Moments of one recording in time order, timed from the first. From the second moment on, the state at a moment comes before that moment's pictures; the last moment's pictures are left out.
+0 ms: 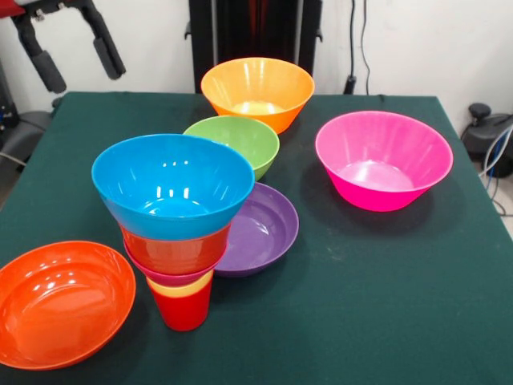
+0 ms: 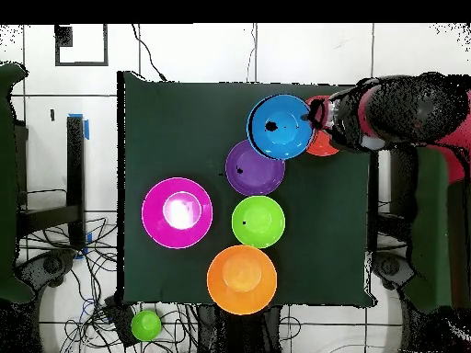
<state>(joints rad) -0.95 -0.67 0.86 1.30 -0.37 1.17 1.63</state>
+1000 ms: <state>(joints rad) -0.51 -0.90 0.56 1.33 -0.39 1.17 1.82</state>
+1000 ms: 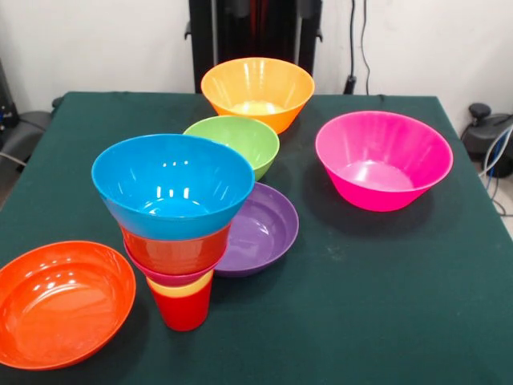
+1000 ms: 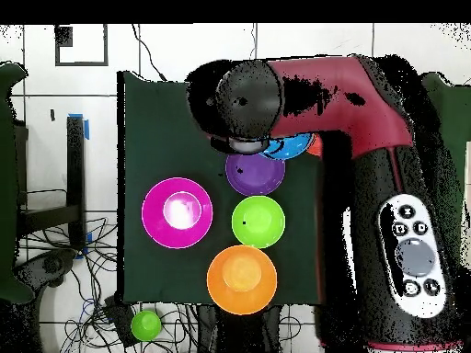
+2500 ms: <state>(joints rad) -0.28 -0.83 0.20 1.33 -0.51 1.02 2.02</state>
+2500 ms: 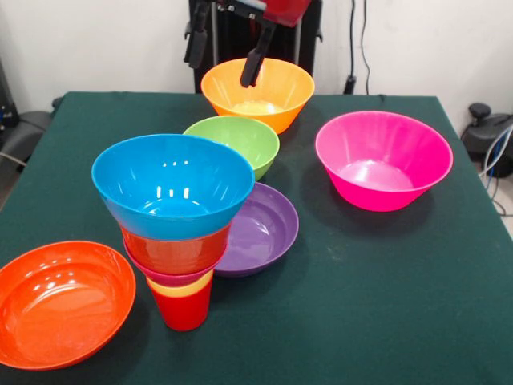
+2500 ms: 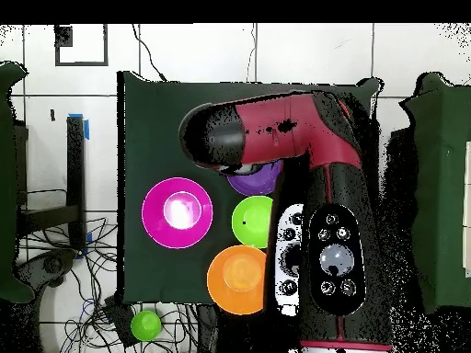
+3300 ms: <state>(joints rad) -0.12 -0.79 0.05 1.31 -0.49 1.02 2.02</state>
